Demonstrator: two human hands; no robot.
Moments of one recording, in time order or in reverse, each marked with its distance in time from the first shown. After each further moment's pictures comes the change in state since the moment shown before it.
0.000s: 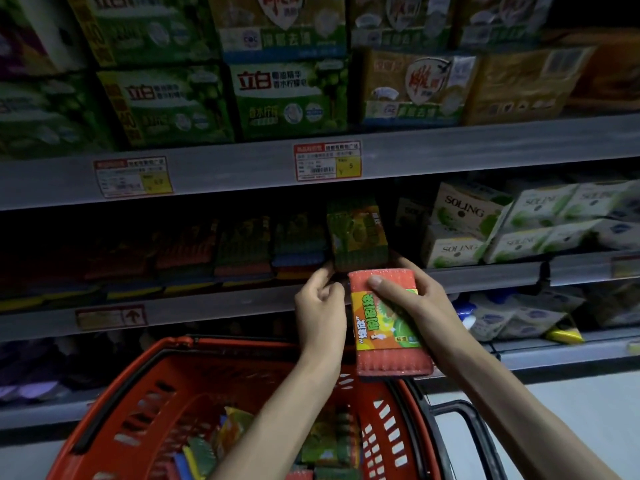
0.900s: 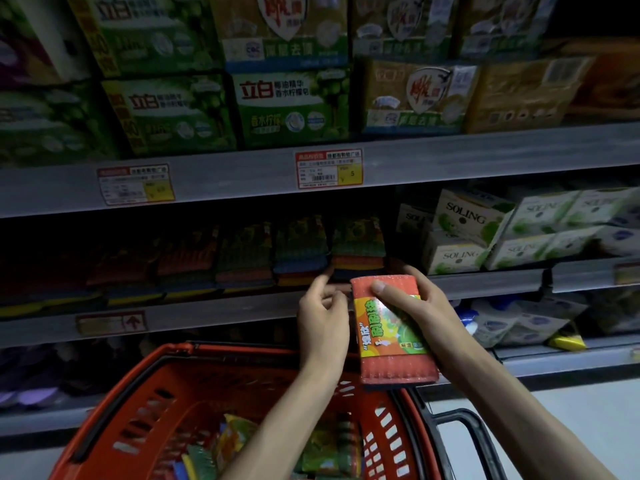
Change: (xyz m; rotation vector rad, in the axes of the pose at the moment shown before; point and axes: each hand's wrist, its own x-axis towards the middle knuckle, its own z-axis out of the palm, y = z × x) left_hand 0.003 -0.003 0.000 0.132 -0.009 0.040; right_hand 0.001 -0.001 -0.001 -0.008 0.024 0.069
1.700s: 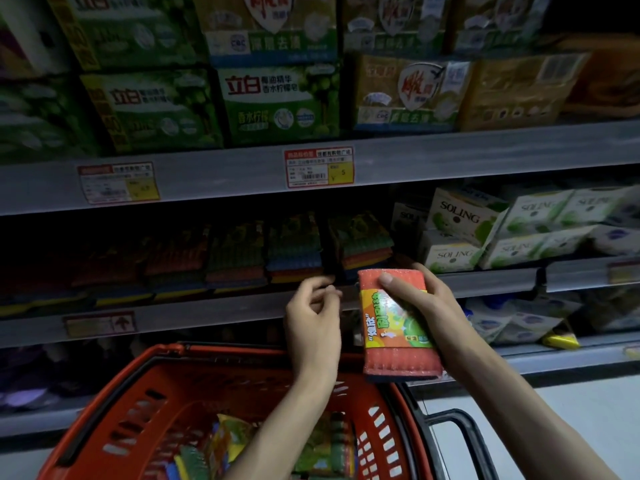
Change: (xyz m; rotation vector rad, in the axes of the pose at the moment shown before) left_hand -0.005 -0.002 0.003 -0.028 0.131 0.053; right_hand 0.005 -0.005 -0.015 0.064 0.019 0.021
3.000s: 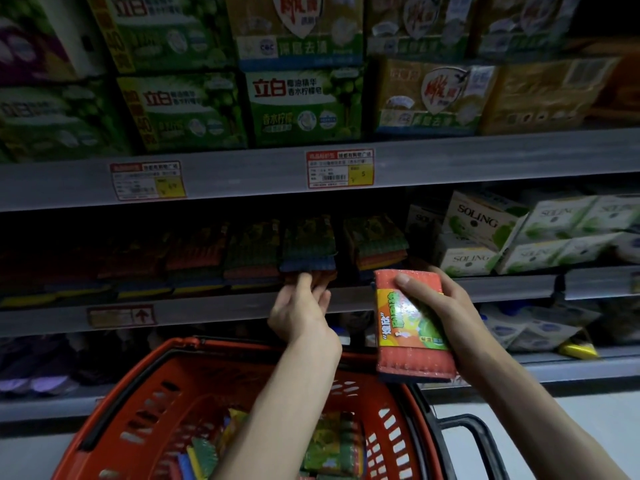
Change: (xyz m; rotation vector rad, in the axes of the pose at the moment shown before) left_hand 0.030 0.024 -0.004 -0.772 0.429 -0.513; right_hand 0.007 0.008 -0.002 -0.003 0.007 -0.011
